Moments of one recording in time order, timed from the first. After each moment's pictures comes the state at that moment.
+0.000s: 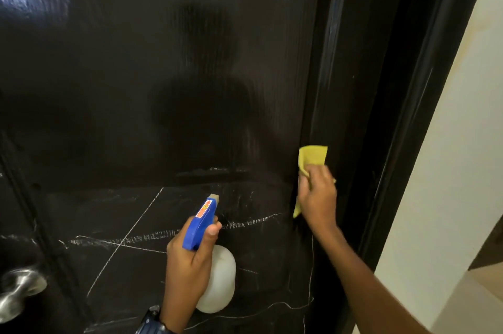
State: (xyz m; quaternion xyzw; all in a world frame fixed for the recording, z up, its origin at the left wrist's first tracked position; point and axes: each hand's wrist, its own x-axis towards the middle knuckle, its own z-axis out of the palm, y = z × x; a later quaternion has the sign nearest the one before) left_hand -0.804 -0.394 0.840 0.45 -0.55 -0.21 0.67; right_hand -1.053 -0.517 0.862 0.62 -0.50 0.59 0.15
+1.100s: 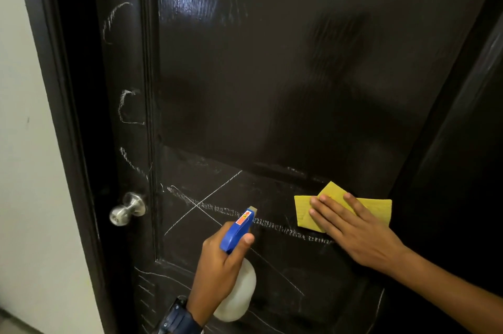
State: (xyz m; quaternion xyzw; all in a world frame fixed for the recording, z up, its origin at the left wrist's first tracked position) left_hand -0.784 -0.375 0.796 0.57 -0.49 -0.13 0.65; right_hand -1.048 -0.560 0.862 0.86 -0.11 0.09 0.49
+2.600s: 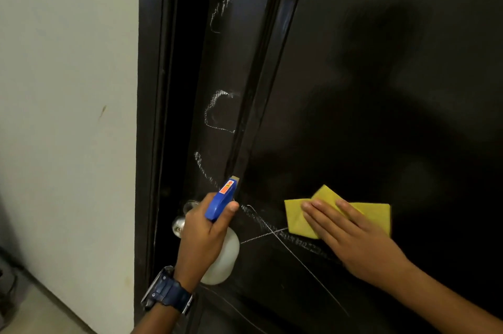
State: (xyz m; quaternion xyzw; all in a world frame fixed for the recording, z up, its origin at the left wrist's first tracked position) left_hand -0.559 -0.370 0.804 0.59 -0.41 -0.02 0.69; right_hand -0.828 -0.536 0.876 0.85 -0.04 0.05 0.53
